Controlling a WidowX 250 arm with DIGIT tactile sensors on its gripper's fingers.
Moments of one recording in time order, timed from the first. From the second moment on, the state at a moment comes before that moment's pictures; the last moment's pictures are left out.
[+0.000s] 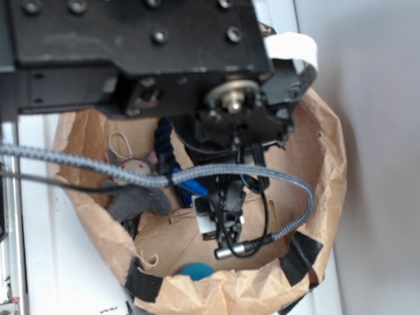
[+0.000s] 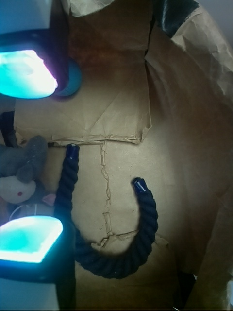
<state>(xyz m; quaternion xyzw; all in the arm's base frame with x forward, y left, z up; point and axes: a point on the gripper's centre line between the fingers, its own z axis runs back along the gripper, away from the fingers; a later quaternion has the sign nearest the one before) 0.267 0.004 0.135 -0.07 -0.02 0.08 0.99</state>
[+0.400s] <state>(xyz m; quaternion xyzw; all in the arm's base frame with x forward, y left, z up) 0.276 0.019 0.116 -0.05 -0.03 0.11 0.99</state>
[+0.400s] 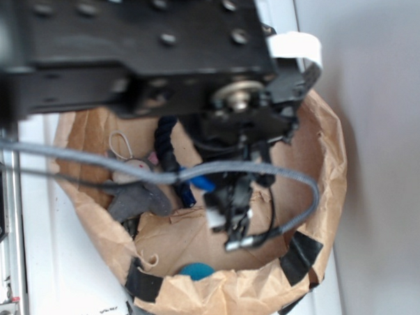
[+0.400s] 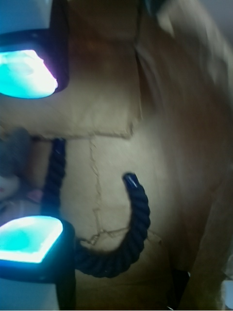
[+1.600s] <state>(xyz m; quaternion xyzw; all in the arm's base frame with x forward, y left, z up) 0.274 0.032 0.034 0.01 -0.02 0.24 0.97</state>
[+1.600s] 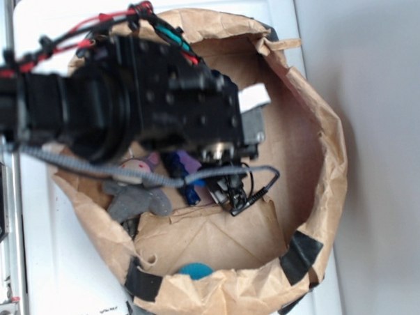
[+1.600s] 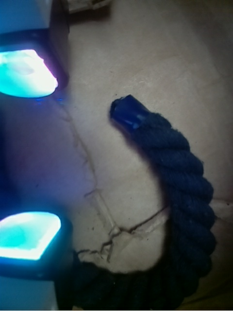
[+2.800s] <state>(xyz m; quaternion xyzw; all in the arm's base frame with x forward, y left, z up) 0.262 0.082 0.037 0.02 -0.06 0.20 0.98</state>
